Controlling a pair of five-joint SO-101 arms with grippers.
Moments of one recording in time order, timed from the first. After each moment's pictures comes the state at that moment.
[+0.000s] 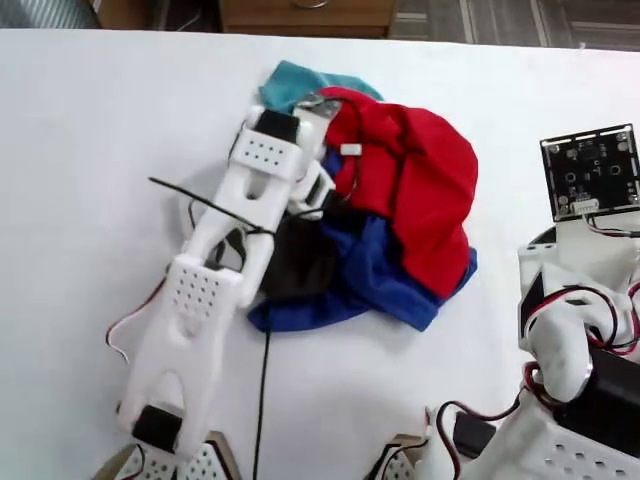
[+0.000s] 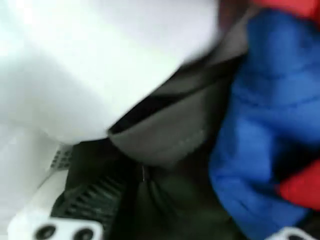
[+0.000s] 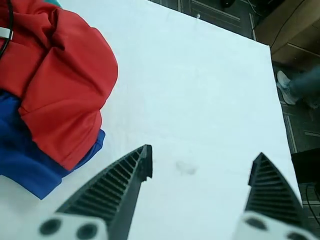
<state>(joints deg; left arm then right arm) 12.9 60.7 -63.3 101.1 -2.7 19.5 -48.0 -1.8 96.3 33.4</state>
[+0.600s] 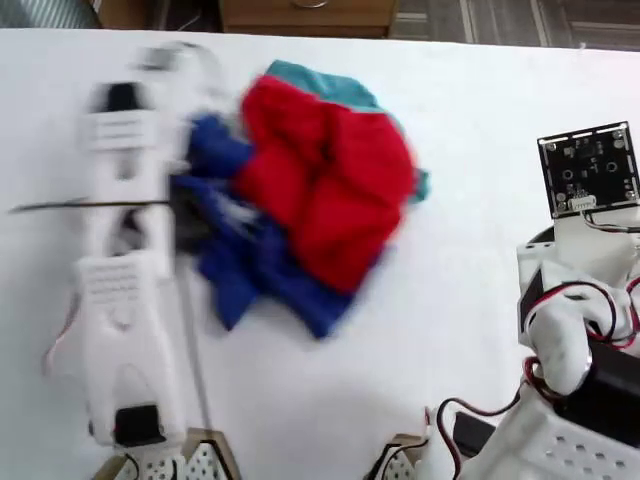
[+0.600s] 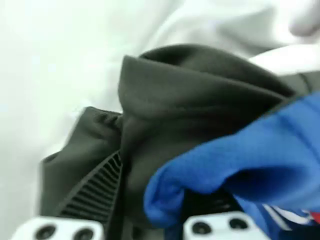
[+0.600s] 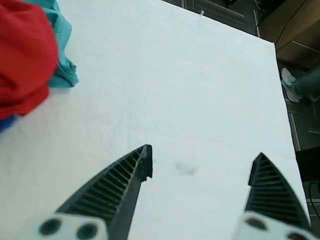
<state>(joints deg) -22.2 51.1 -67.8 101.5 -4.6 19.5 -47.5 1.1 94.7 33.4</state>
